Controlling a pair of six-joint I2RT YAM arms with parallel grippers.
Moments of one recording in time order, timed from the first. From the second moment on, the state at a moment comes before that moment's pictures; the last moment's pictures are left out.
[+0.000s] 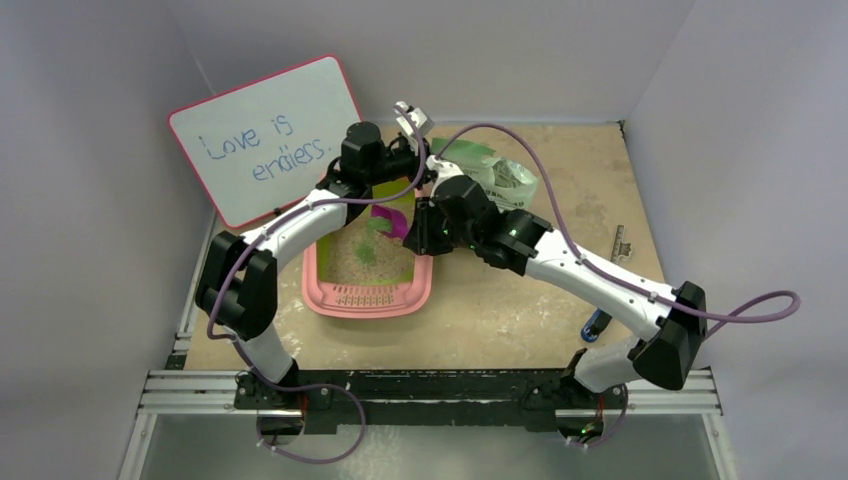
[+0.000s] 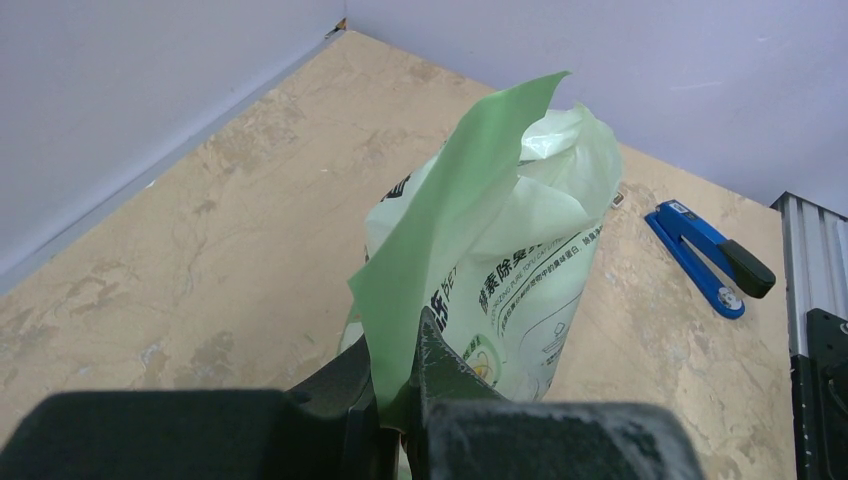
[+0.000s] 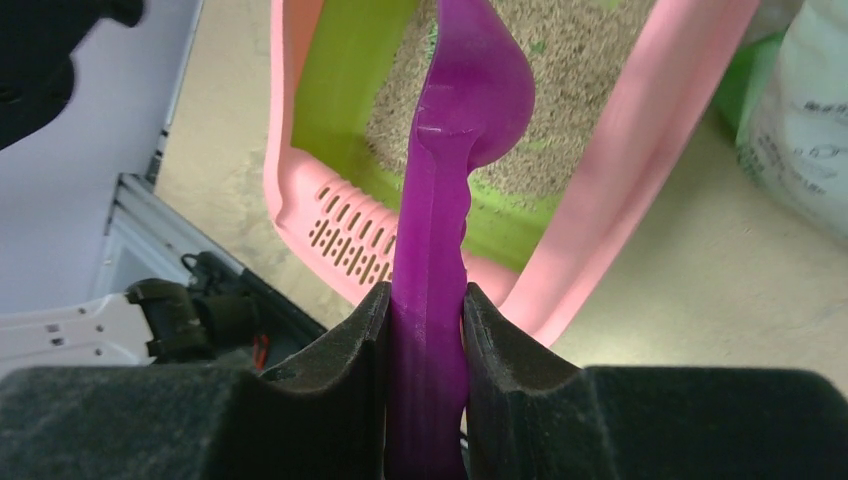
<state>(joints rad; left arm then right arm) -0.50 1.71 1.31 0.31 0.60 -0.08 0.90 1.41 1.31 -0.53 0.03 0.66</state>
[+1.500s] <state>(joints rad) -0.49 1.71 1.31 0.31 0.63 -0.07 0.51 1.05 1.13 -0.56 -0.42 0.58</state>
